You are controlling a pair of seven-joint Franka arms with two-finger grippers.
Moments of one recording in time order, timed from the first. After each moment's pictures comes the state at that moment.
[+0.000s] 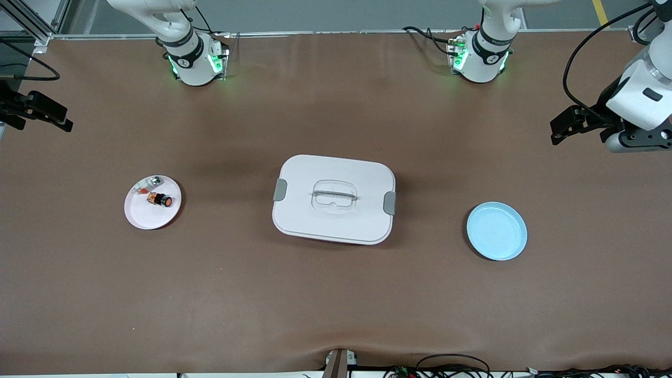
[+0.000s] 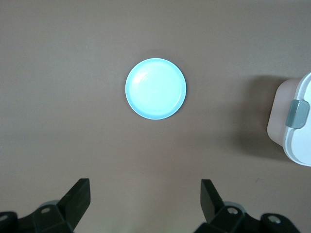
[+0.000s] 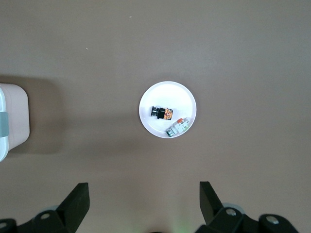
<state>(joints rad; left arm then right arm) 0.03 0.01 -0.16 -1.55 0.04 1.55 -0.15 0.00 -0.04 -0.05 -1.55 0.00 1.47 0.01</state>
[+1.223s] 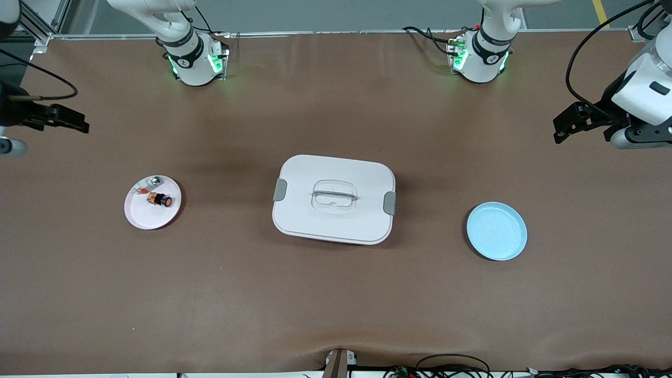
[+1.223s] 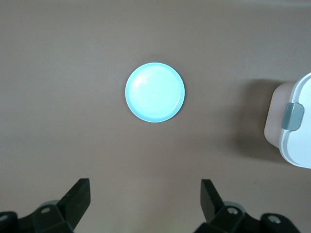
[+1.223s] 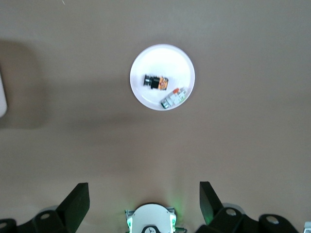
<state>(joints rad) 0.02 0.01 -0.16 -1.53 0.04 1.55 -0.15 0.00 0.03 -0.05 -1.60 -0.03 1.38 0.01</state>
